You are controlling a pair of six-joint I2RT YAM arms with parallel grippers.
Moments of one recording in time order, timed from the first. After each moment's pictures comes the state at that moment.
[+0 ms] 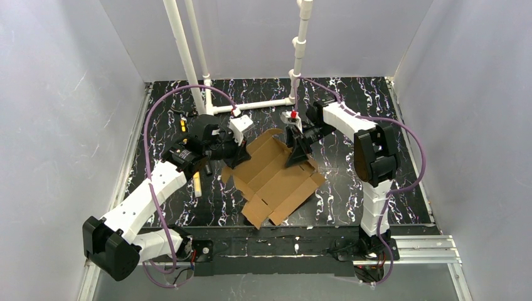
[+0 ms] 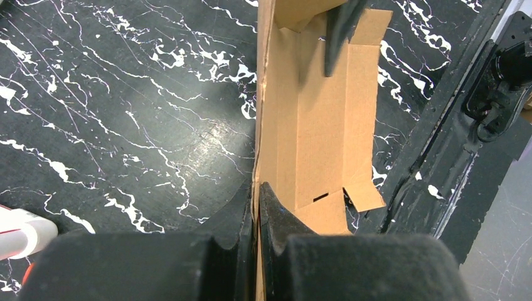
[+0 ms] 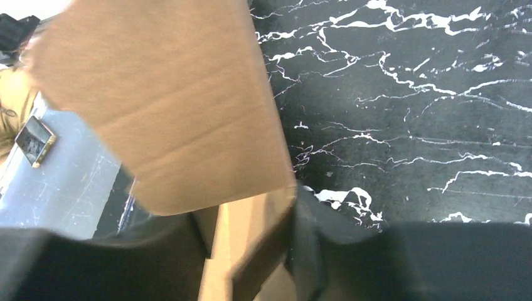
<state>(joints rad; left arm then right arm) -0.55 1.14 1.02 -0.51 0.44 0.14 0.41 2.05 1.61 -1.38 -1.30 -1.35</state>
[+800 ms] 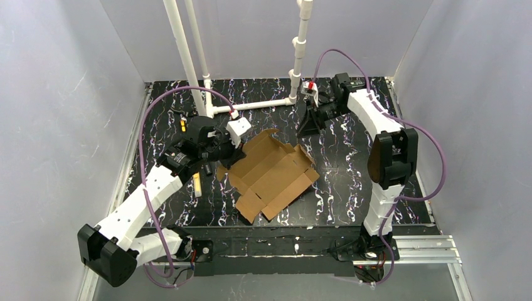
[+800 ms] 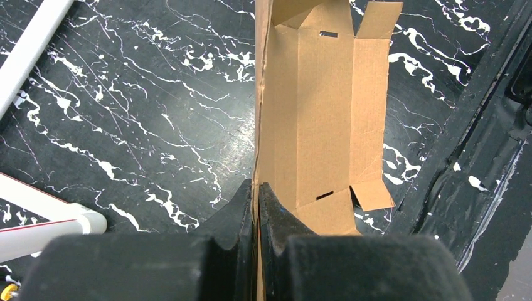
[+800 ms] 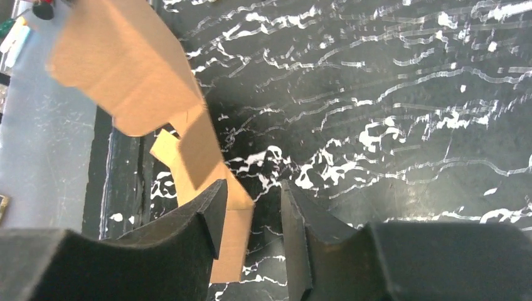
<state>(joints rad) -0.55 1.09 1.02 -0.53 0.38 0.25 0.24 1.98 1.80 -1.27 -1.21 -1.02</state>
